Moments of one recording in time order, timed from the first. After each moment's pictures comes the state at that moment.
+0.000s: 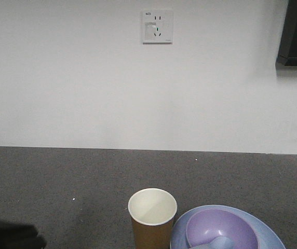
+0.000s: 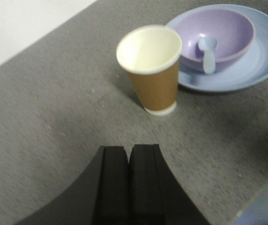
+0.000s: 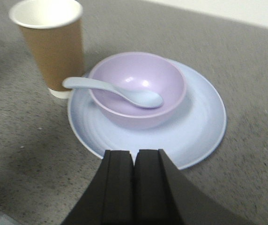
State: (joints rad) left arm -0.79 0.83 -0.86 0.19 0.69 -0.04; right arm 0.00 0.36 -0.46 0.54 0.71 -0.62
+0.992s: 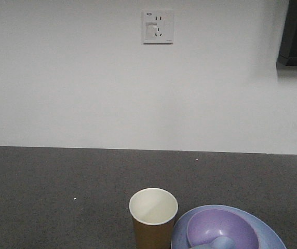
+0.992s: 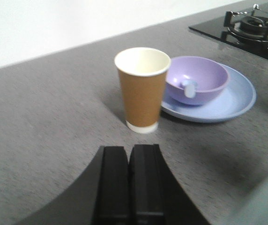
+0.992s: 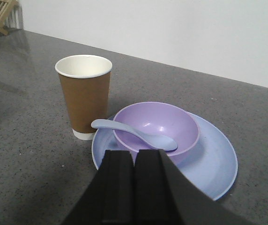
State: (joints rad) left arm -0.76 0.49 -0.51 0.27 0.42 -0.29; right arm 0.00 0.21 -0.41 0.67 0.66 -0.68
